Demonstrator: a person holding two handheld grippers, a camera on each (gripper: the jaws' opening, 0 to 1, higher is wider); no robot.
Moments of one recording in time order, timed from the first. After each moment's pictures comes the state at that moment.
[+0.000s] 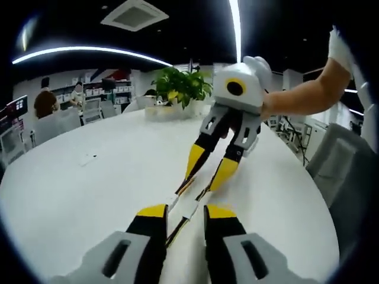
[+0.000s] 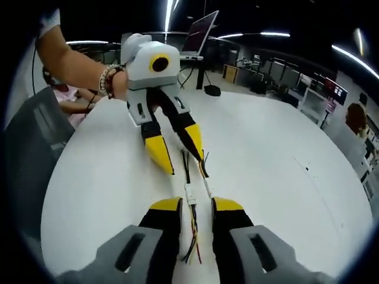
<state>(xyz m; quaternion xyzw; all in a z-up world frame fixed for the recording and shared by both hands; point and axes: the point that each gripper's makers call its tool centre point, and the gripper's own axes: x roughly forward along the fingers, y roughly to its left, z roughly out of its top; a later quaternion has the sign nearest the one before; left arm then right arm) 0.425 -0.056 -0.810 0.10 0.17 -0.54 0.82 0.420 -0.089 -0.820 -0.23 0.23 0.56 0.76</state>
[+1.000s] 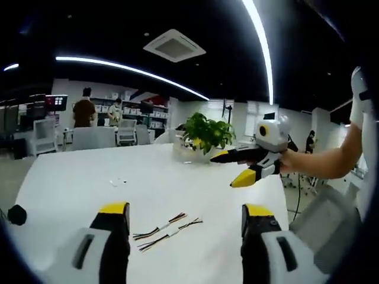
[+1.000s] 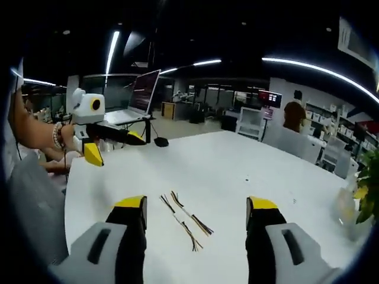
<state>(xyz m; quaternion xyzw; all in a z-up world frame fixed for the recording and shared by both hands) 0.355 0.000 -0.686 -0.02 0.09 -0.42 0.90 0.378 -0.146 -0.692 -0.12 0.12 0.39 0.90</state>
